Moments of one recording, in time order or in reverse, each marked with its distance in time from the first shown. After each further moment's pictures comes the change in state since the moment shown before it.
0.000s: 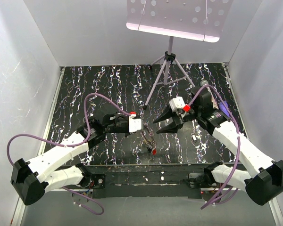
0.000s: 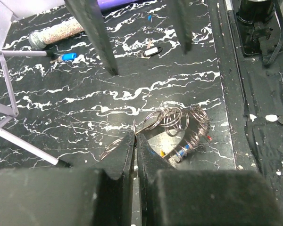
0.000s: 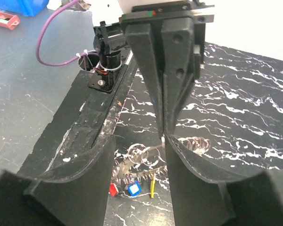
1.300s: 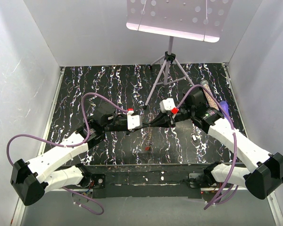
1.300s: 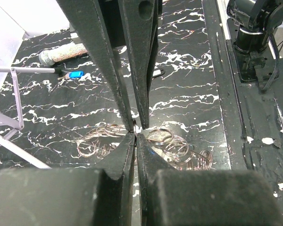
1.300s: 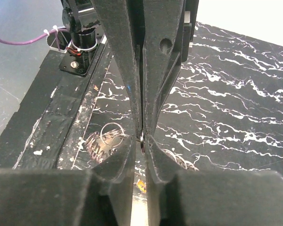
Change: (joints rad) left arm 0.000 -0.004 -0.003 0.123 0.023 -0.098; right arm 0.106 0.063 0.045 -0.046 0.209 -0.119
